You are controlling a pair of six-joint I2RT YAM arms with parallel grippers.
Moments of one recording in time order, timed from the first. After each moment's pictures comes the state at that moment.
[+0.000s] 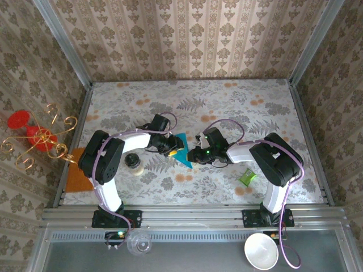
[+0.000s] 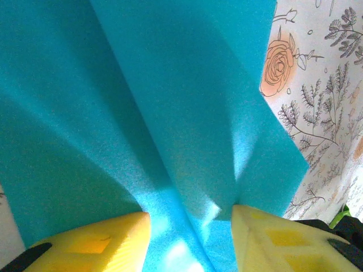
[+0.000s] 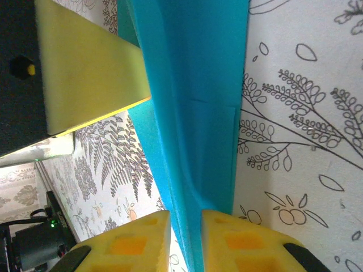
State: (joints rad) left arm -0.56 1.82 0.99 -0.29 0.48 -0.81; right arm 0.58 1.81 0.77 0.20 -0.58 0.76
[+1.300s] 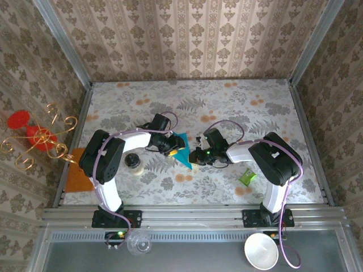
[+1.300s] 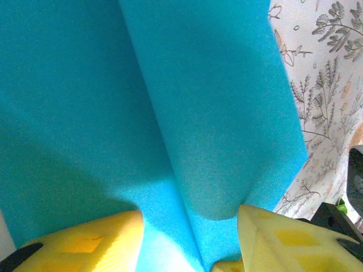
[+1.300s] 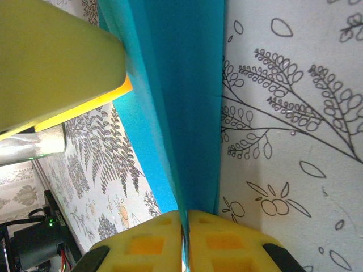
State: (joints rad) left arm -0.56 1.82 1.00 -0.29 0.50 -0.79; right arm 0.58 1.82 0.77 0.18 -0.58 0.76
